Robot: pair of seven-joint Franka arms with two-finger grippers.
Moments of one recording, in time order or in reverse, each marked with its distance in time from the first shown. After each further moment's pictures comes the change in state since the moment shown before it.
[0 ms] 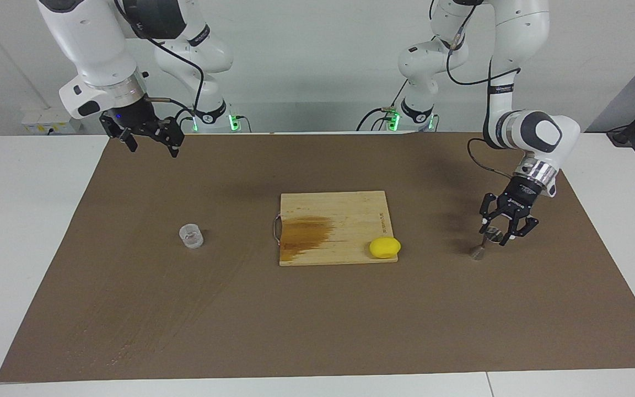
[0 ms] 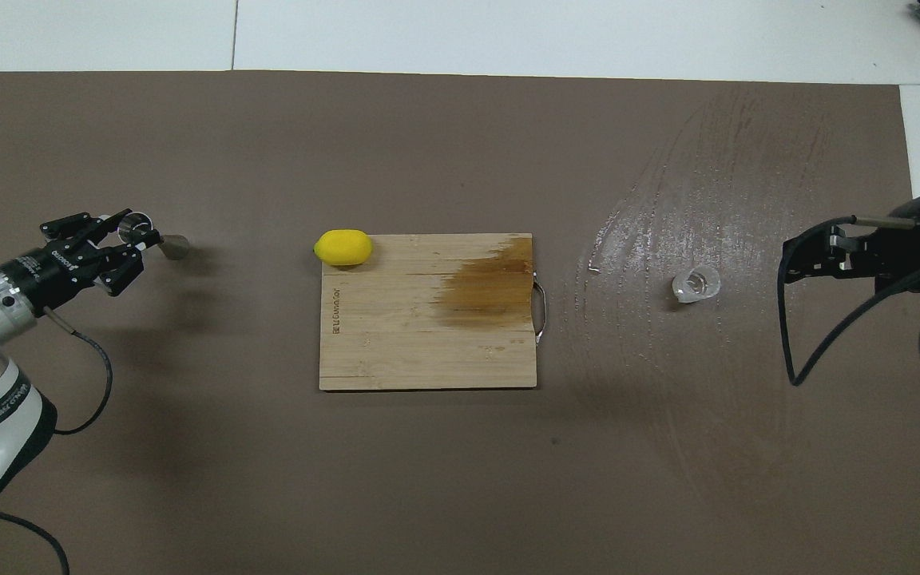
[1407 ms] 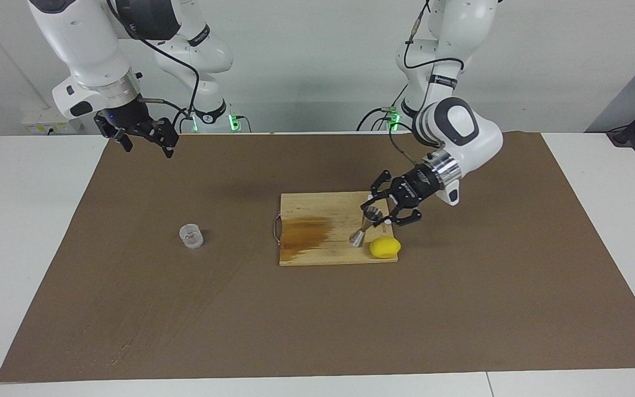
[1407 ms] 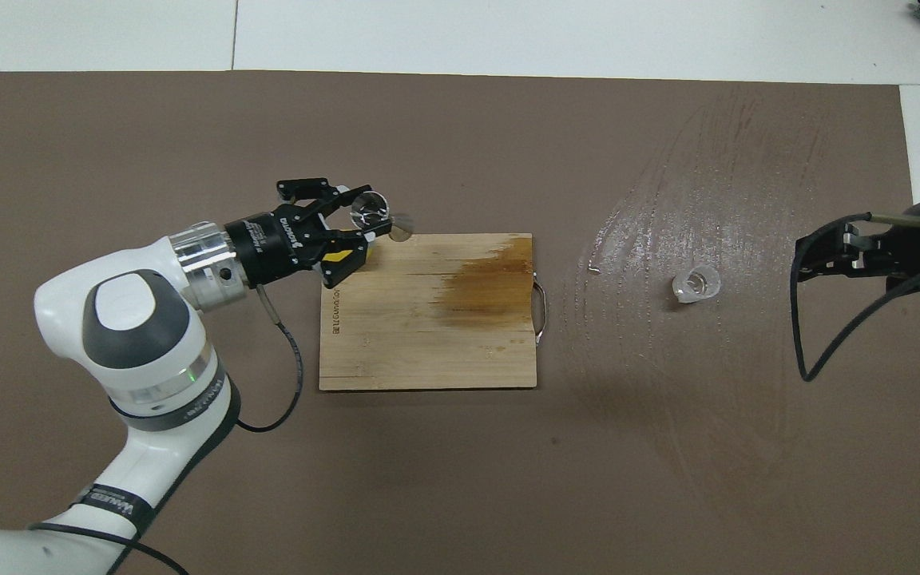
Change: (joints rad) left arm -0.541 -0.024 -0.033 0.133 -0.227 0.004 -0.058; right arm -0.032 0.000 -0.001 -0.001 0.000 0.006 0.000
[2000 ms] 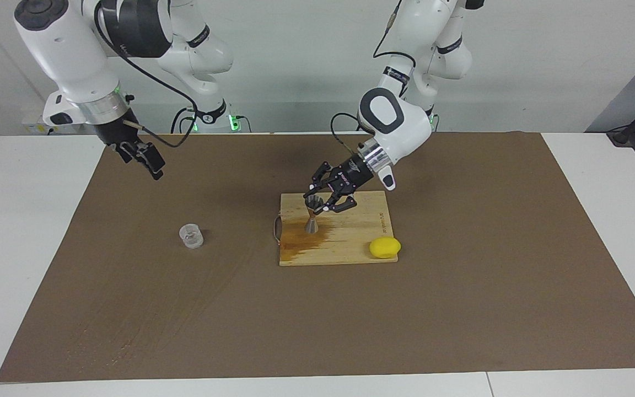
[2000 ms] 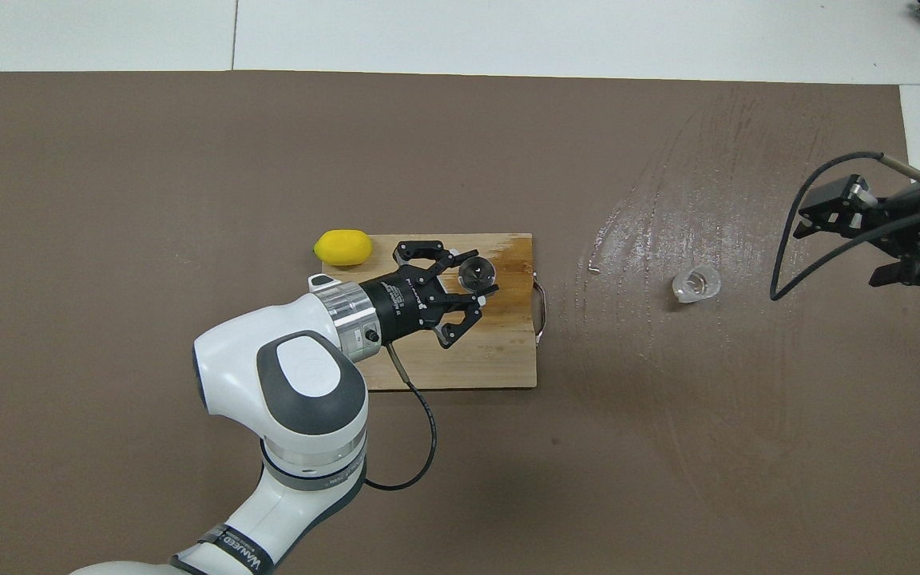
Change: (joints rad) left arm -0.278 0.066 0.002 0.028 -0.035 0.288 0.005; right arm -0.038 0.056 -0.001 -0.024 0.076 0.127 0.458
